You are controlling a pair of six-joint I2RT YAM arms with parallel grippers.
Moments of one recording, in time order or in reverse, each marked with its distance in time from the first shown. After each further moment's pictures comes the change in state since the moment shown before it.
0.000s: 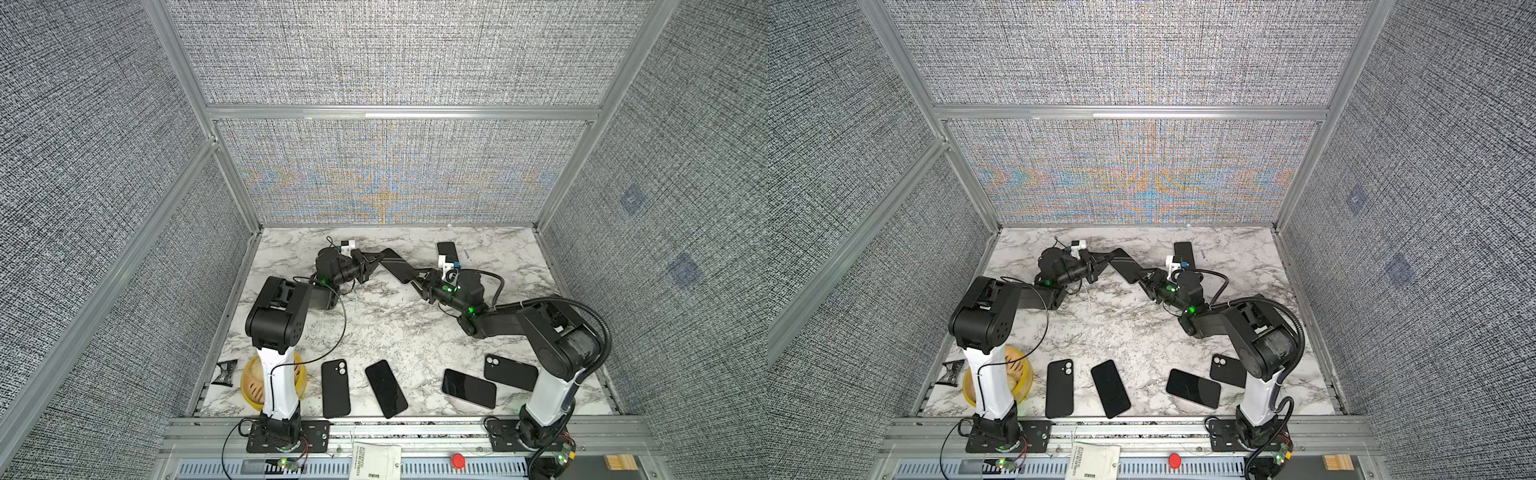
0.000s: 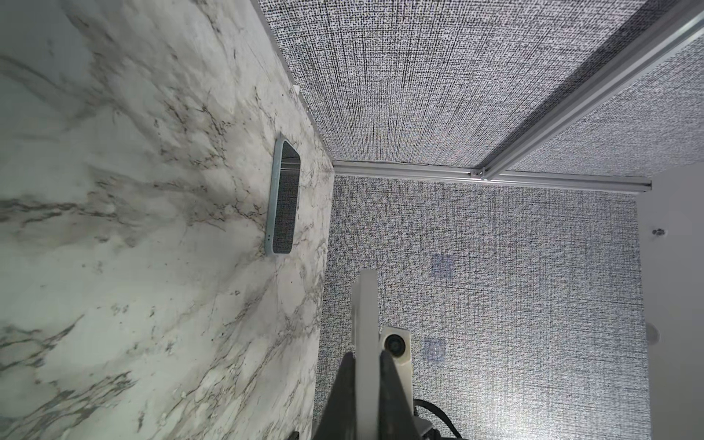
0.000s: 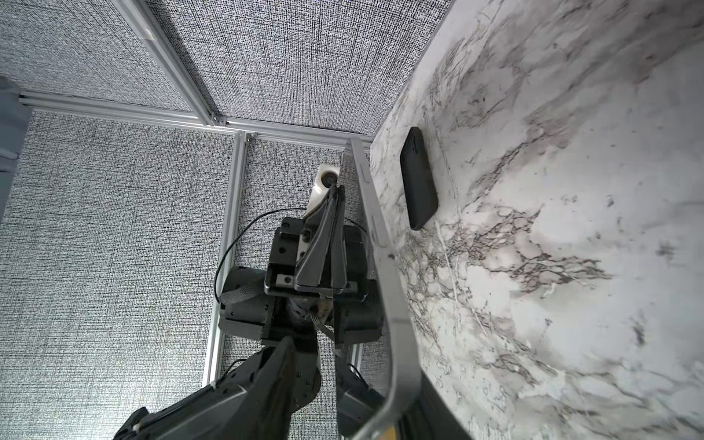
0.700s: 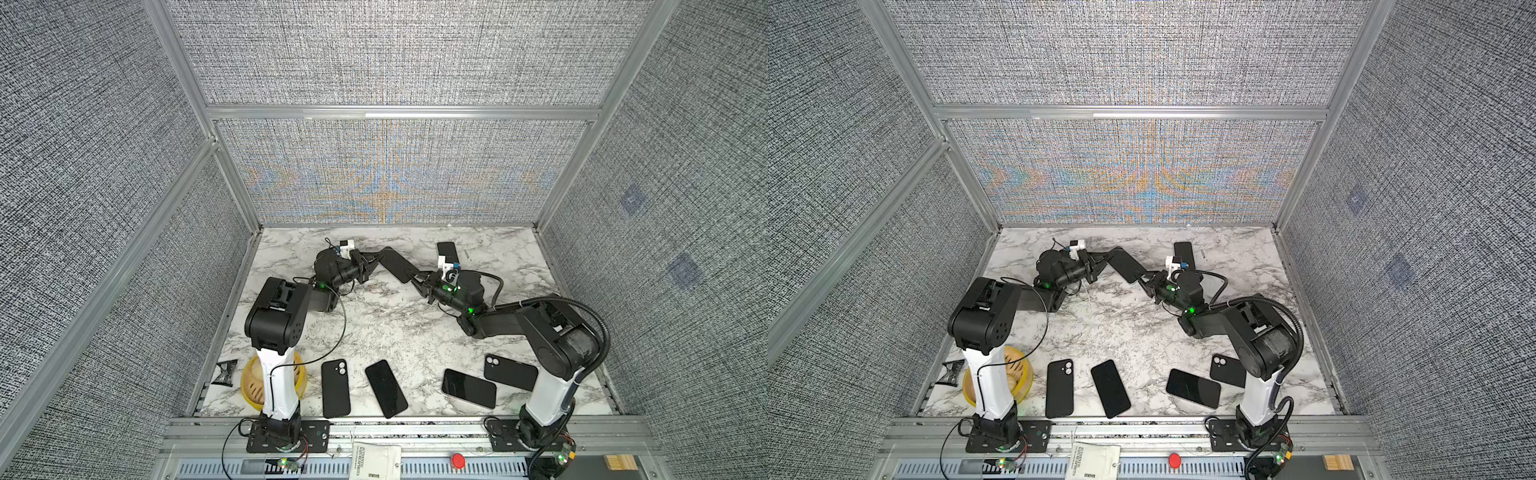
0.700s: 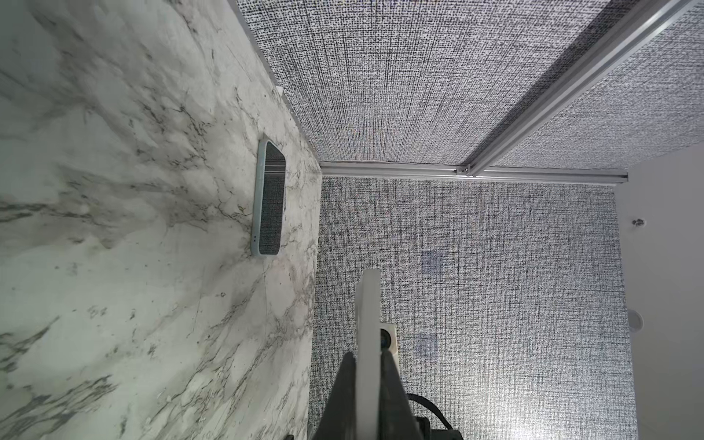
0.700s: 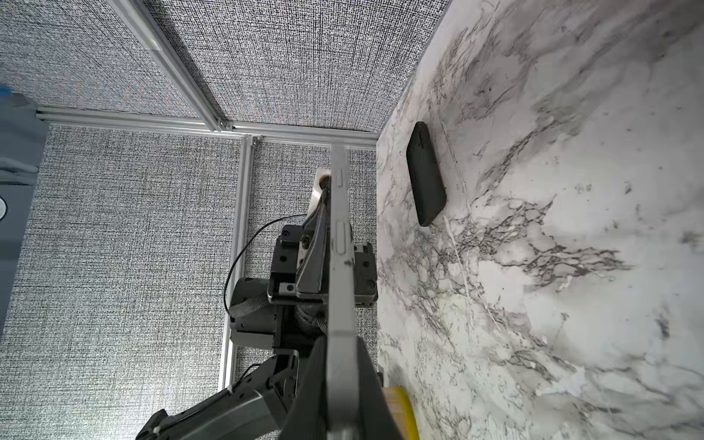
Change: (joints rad) left arm -0.001 -0.010 -0.032 0.076 -0.003 -0.003; right arm 0.003 0.005 0.000 0.018 0.000 0.046
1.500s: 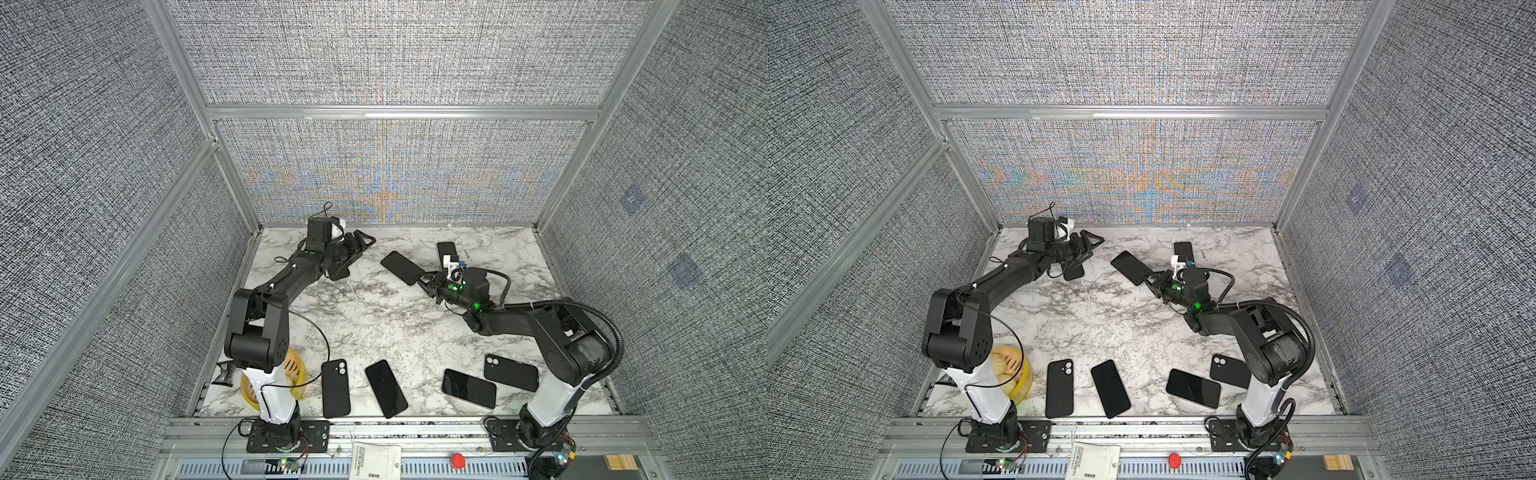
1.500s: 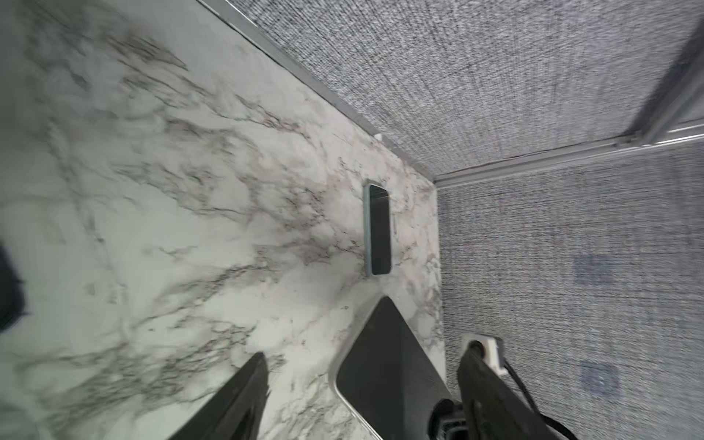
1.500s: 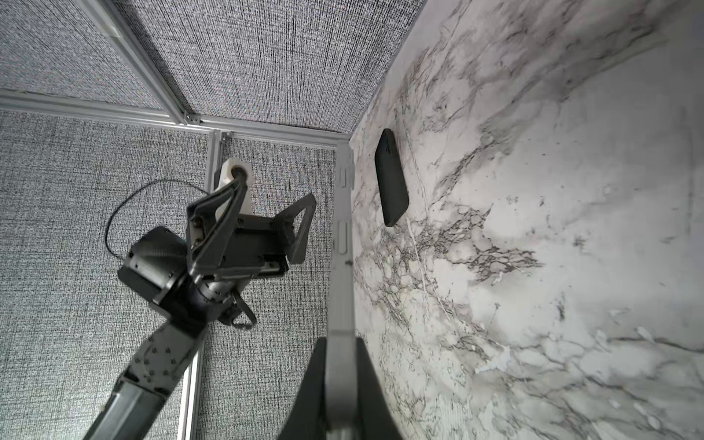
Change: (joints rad) left arm 0.066 -0.151 0.429 -1.191 -0.182 0.791; right arm -0.053 -0.061 0.008 -0.179 -0.067 -0.126
